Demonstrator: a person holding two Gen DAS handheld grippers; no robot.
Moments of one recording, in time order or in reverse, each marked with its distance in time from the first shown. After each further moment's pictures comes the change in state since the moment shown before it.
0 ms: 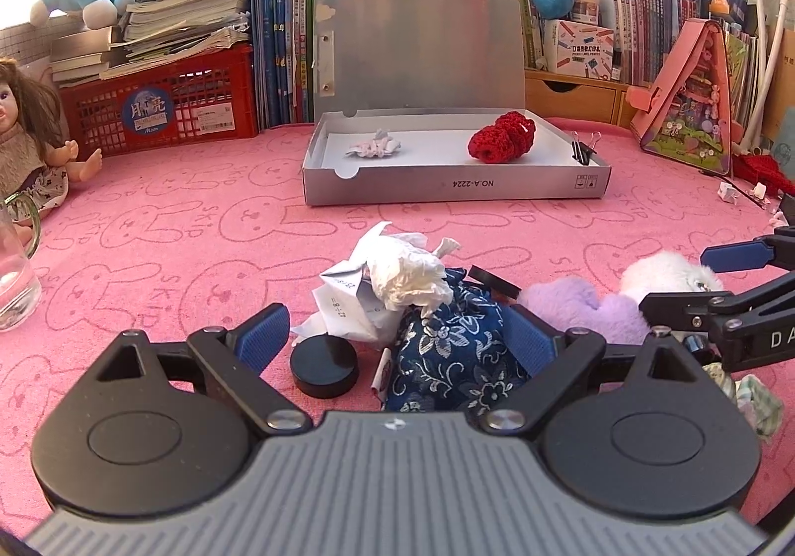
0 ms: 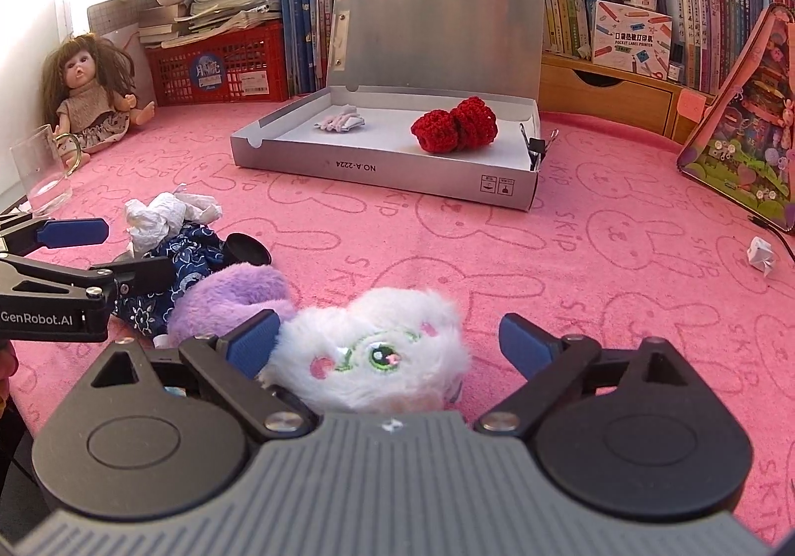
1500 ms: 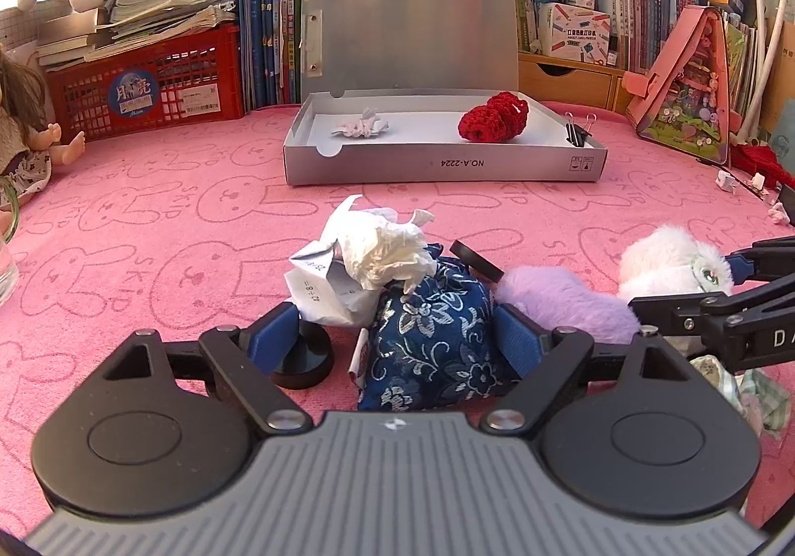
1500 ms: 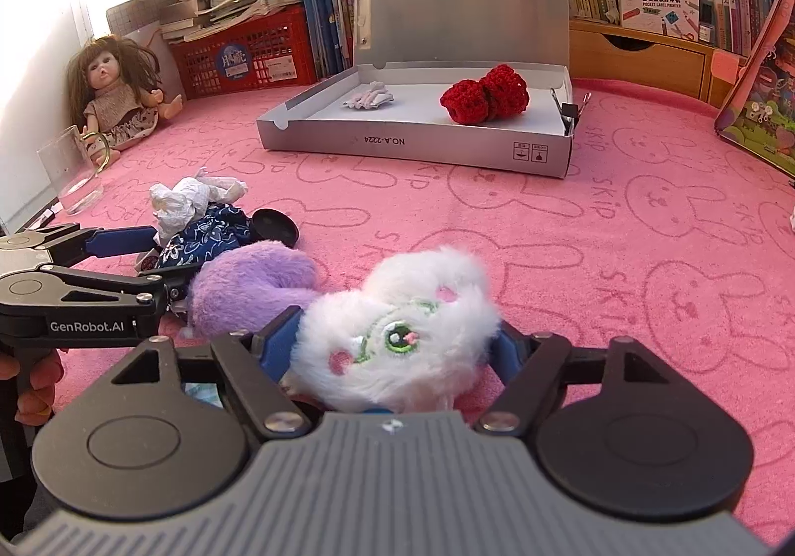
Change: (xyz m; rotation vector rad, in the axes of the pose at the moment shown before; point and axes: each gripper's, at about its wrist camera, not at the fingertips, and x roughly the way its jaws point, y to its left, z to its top) left arm 0.015 -0.005 -0.001 -0.013 0.031 -0.024; right arm 0.010 -0.003 -0.004 0.054 0.044 0.102
